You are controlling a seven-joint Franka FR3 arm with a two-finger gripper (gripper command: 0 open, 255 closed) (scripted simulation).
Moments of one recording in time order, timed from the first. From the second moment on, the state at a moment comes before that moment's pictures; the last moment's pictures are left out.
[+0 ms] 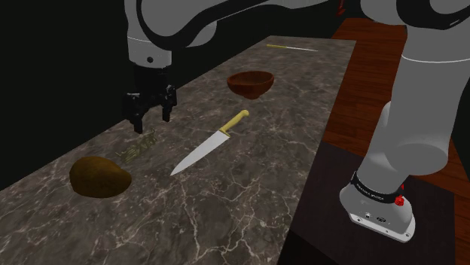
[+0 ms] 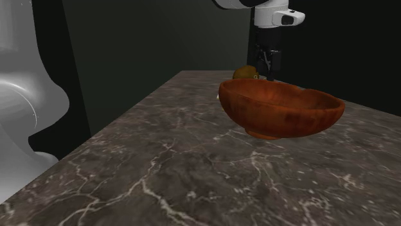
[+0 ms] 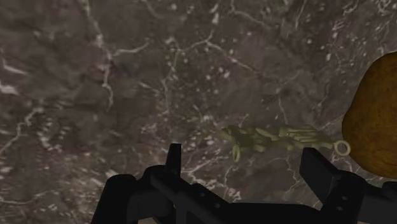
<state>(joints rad) 0.23 0.17 0.40 -1.70 0.16 2.07 0.31</state>
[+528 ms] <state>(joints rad) 0.23 0.17 0.40 -1.70 0.16 2.07 0.31</state>
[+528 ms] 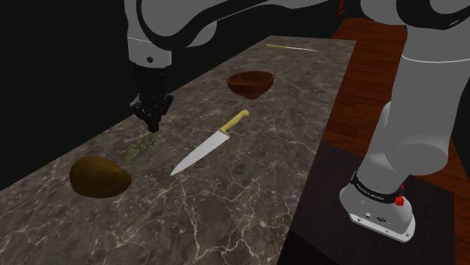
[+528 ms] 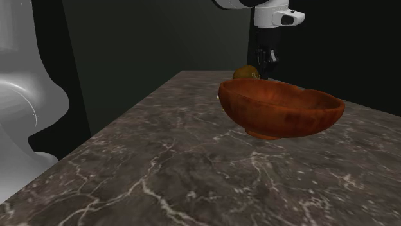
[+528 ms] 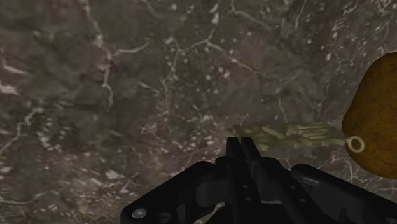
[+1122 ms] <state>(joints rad) 0.23 0.16 0.40 -1.65 0.15 2.02 0.32</state>
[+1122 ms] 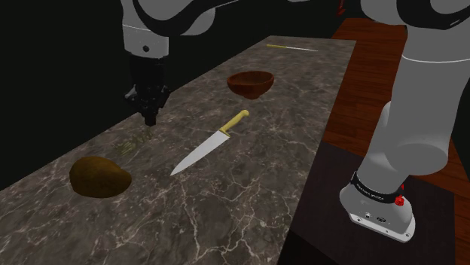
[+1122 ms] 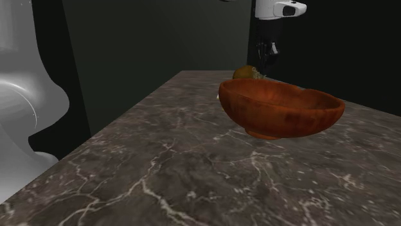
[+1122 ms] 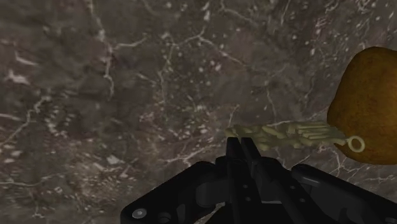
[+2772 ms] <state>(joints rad) 0.25 0.22 0.40 -1.25 0.11 1.68 0.38</state>
